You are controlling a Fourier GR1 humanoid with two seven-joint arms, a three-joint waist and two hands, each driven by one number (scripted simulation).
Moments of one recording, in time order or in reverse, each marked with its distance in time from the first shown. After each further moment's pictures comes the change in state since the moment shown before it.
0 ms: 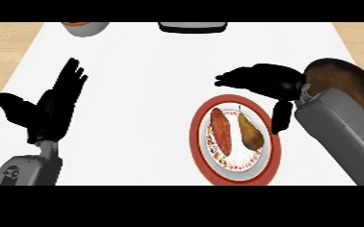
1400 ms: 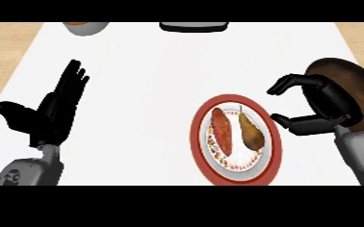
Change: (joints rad) left arm 0.019 0.024 -0.050 -0.020 0.018 0.032 -0.051; right arm 0.369 0.036 -0.366 -0.078 -0.684 -0.226 -0.129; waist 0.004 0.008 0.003
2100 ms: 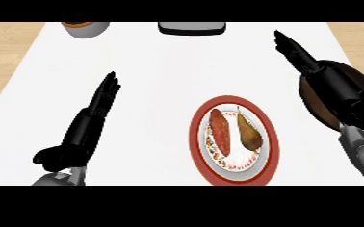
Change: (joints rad) left arm 0.065 -0.036 -0.207 -0.083 -0.120 -0.036 -0.202; right arm -0.050 -0.045 0.058 -0.307 0.001 -0.239 0.539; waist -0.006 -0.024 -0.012
